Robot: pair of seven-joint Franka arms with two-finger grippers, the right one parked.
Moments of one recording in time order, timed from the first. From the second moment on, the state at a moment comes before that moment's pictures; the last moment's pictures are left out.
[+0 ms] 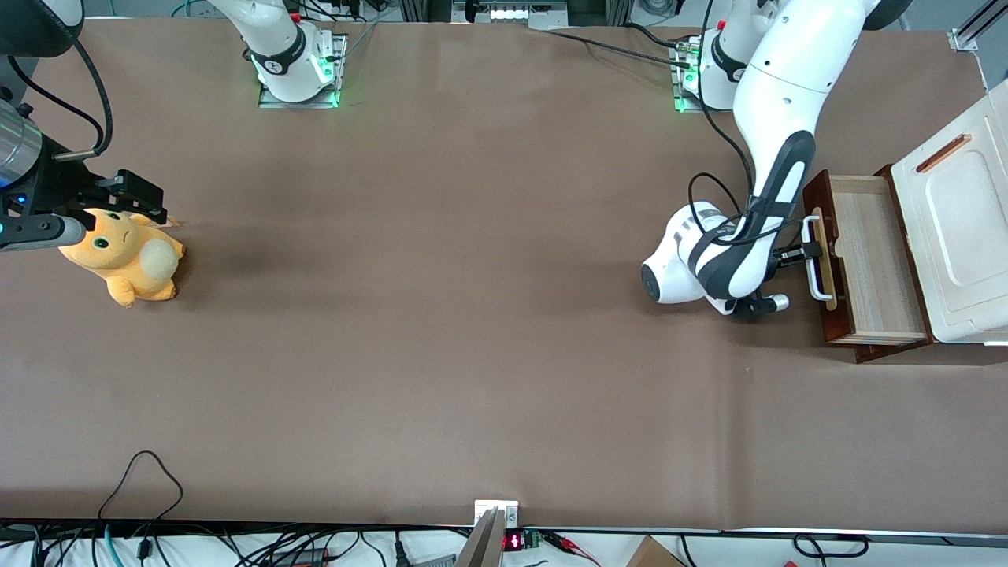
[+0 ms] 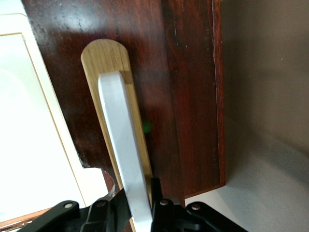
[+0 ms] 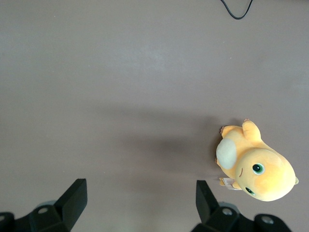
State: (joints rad) arm -0.28 0.69 -0.09 -1.81 0.99 1.33 -0.88
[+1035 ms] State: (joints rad) arm -0.31 0.66 -0.07 -1.70 0.92 1.27 -0.75
